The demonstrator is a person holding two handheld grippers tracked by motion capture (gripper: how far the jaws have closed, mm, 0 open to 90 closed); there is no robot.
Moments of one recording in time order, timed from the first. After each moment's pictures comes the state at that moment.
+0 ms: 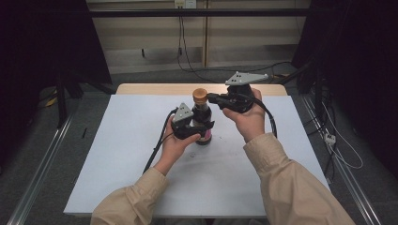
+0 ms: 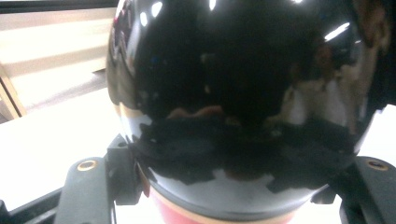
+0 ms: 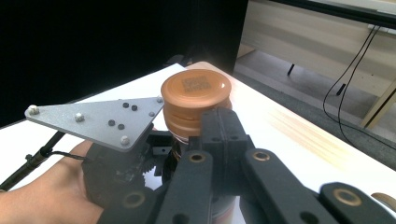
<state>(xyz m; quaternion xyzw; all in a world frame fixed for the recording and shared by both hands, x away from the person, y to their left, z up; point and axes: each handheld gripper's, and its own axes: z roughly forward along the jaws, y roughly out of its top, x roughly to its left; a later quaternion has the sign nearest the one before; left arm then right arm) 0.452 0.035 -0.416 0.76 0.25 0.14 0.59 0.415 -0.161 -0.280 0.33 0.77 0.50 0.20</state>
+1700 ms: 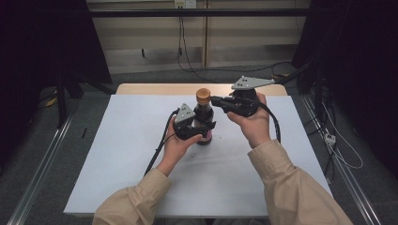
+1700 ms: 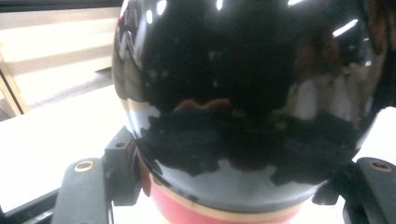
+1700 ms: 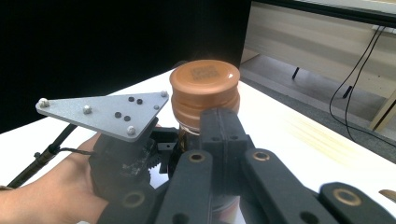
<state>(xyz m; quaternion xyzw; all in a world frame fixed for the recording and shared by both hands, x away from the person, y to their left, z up) 0.449 0.029 -0.418 0.75 0.26 0.15 0.59 0.408 -0.173 -0.289 0.33 0.76 0.52 0.19</state>
